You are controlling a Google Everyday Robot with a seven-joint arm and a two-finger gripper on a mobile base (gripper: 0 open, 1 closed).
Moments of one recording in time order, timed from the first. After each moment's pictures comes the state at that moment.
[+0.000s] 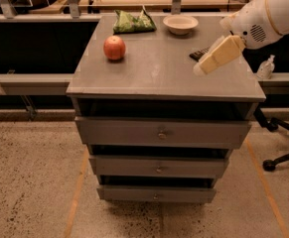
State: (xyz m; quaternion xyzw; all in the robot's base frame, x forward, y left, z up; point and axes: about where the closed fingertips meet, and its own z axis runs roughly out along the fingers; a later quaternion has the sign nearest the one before) arm 0.599 -0.159 0.982 -0.49 0.77 0.12 0.39
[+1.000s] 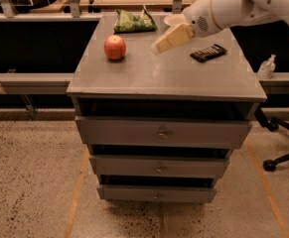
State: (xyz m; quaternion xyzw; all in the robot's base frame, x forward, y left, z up) arm 0.699 -0.082 0.976 -0.45 0.75 0.17 0.46
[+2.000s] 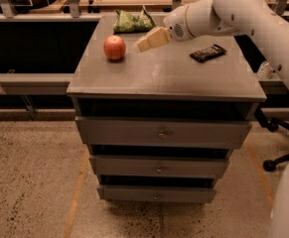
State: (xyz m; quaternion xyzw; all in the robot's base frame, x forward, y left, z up) arm 0.757 -0.037 0.951 -0.42 0.73 0.19 0.50
